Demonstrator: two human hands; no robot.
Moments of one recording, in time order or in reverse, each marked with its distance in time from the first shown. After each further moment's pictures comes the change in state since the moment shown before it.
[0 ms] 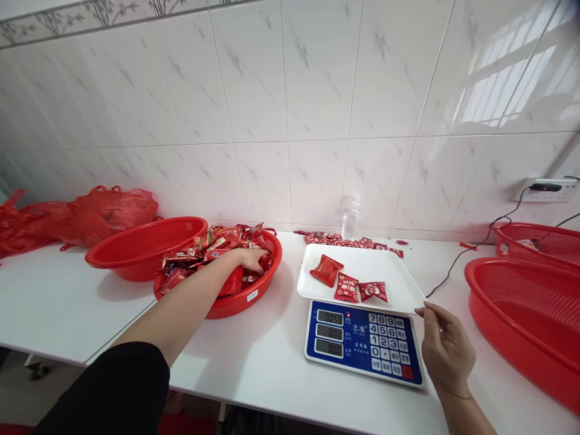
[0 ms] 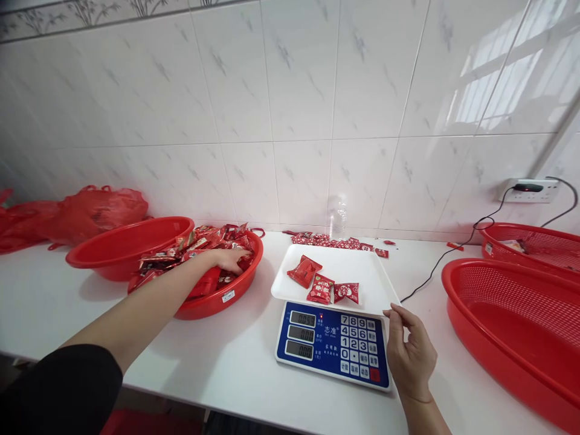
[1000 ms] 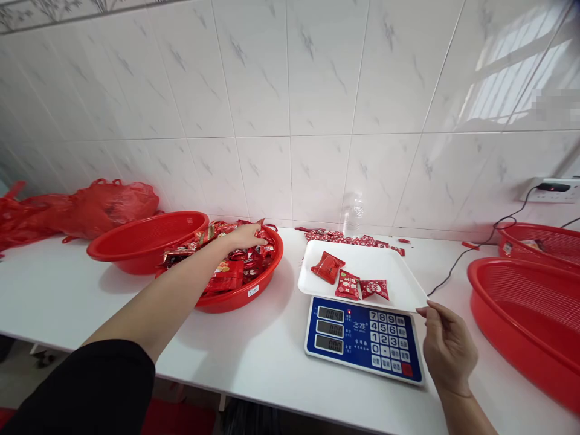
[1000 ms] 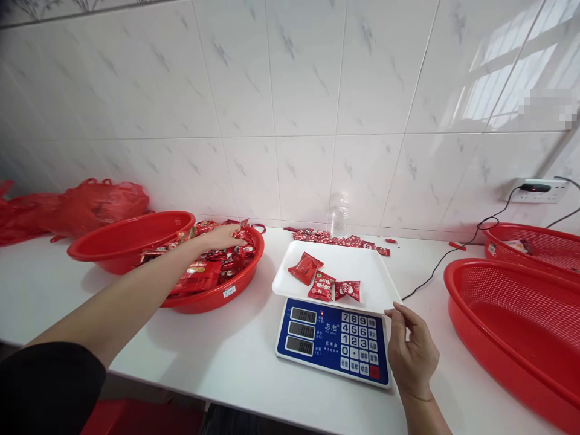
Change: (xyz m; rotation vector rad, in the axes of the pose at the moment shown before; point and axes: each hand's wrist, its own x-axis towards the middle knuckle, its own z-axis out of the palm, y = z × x) left_hand -0.011 0.002 -0.035 -0.028 0.245 -0.019; right_hand 0.001 -0.005 -0.002 0.003 0.016 -0.056
